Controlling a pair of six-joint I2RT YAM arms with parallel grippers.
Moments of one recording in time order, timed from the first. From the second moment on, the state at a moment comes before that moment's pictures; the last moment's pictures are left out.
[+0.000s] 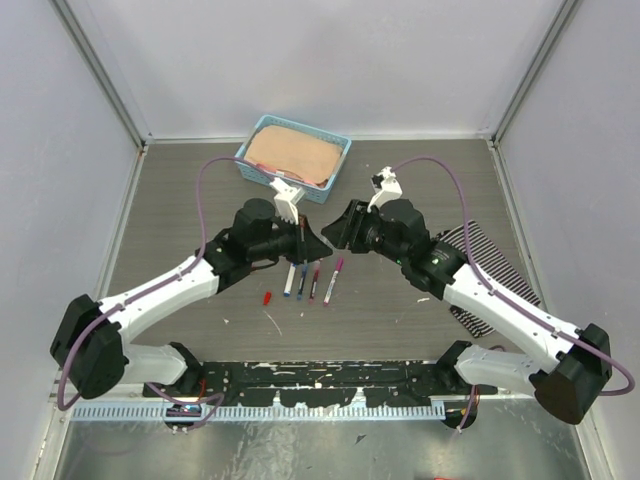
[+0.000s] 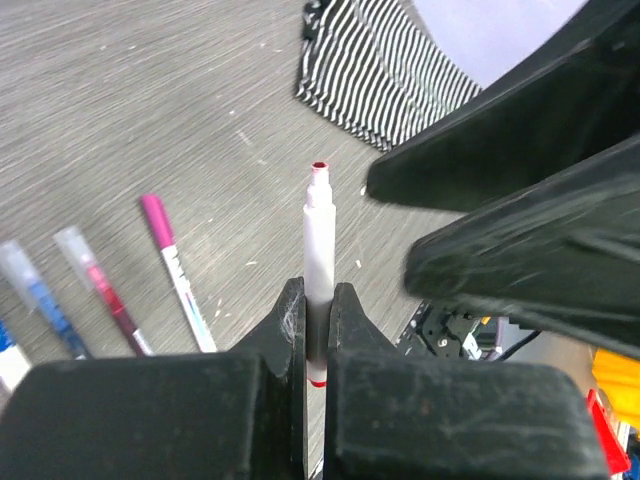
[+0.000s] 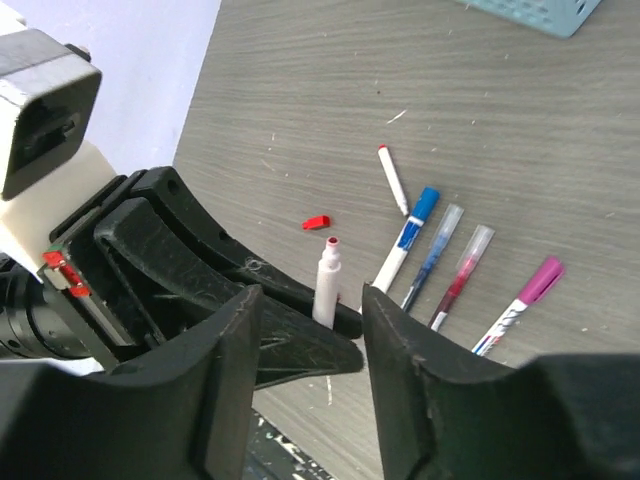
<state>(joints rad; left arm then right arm) -0.76 1.30 0.88 0.05 0.32 -0.58 0.74 1.10 0.92 -0.17 0.00 0.74</state>
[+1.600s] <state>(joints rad) -0.53 0.53 0.94 -0.78 -0.21 -0.25 1.19 2.13 1.66 -0.74 0.38 1.03</state>
